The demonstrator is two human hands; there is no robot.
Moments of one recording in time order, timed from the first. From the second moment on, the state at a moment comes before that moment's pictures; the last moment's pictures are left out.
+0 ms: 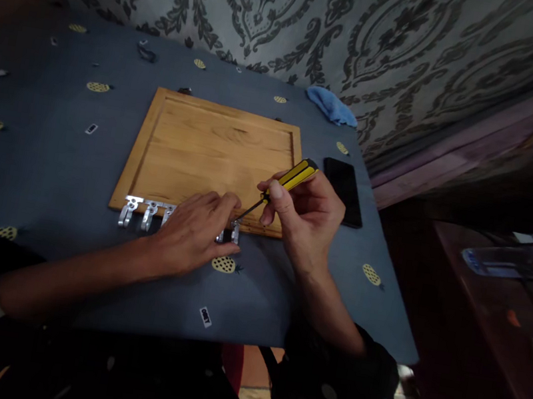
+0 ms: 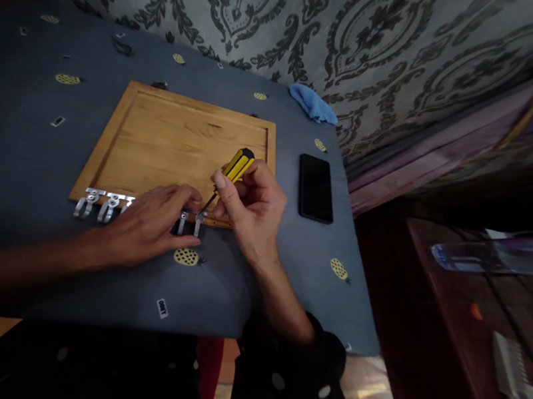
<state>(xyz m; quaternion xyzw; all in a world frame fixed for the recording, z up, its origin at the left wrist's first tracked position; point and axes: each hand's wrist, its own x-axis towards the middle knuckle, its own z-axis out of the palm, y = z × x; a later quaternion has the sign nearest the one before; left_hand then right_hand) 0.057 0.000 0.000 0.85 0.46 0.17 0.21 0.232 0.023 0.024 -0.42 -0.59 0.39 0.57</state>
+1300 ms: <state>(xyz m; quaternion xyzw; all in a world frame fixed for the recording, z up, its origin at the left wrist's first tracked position) 0.057 0.001 0.001 0.83 0.46 0.19 0.24 0.251 0.031 0.025 -0.36 -0.60 0.49 0.52</state>
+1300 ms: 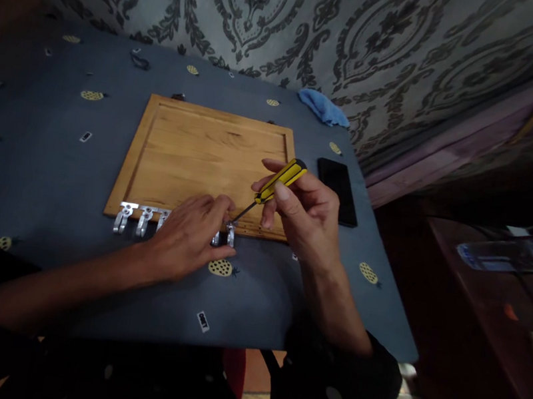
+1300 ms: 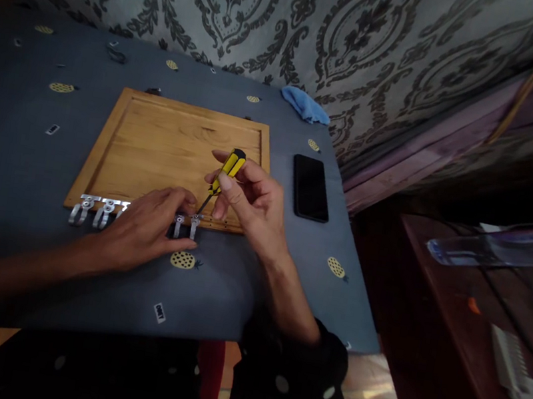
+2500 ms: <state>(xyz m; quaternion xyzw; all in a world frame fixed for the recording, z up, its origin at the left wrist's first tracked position) 0.057 0.001 -0.001 0.83 0.46 0.20 0.23 0.241 0.033 0.019 -0.41 -0.58 0.40 0.59</state>
